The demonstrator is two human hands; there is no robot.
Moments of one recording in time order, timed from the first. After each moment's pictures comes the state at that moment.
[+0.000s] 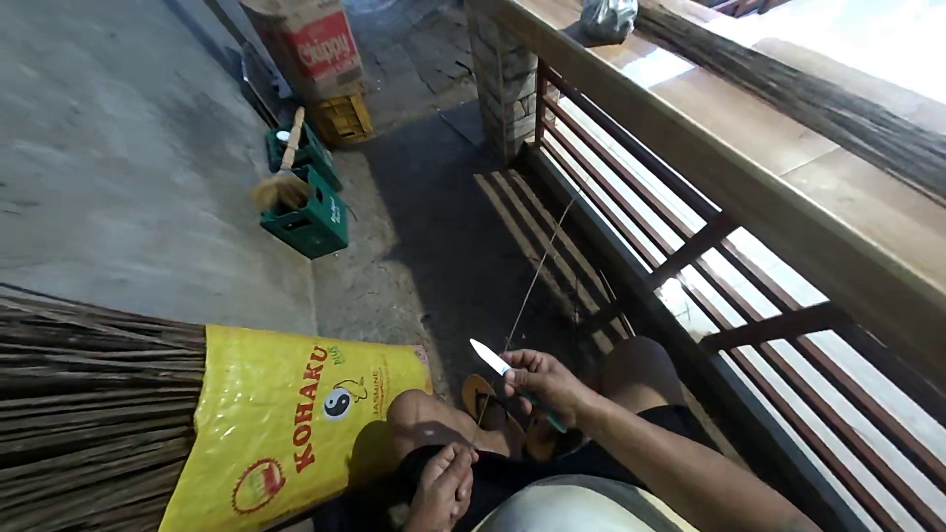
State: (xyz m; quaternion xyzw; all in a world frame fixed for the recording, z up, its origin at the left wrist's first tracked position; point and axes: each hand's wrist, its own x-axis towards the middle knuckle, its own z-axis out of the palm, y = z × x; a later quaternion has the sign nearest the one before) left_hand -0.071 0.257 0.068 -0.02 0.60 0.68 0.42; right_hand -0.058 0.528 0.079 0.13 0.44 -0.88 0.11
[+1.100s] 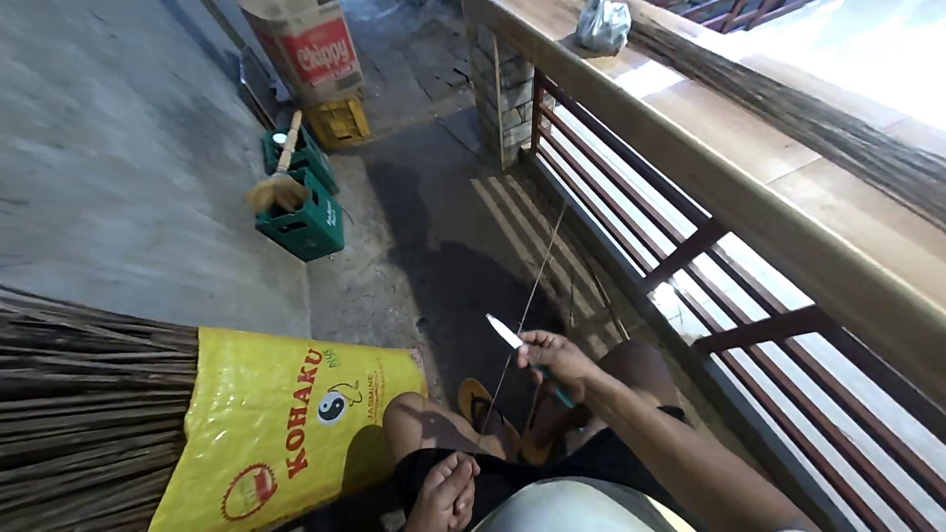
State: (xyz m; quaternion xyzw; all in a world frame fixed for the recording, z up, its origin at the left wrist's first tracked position) left_hand -0.067 0.252 0.062 -0.02 0.52 0.70 0.48; right_hand -0.066 0.559 0.083 0.18 0.47 -0.86 0.08
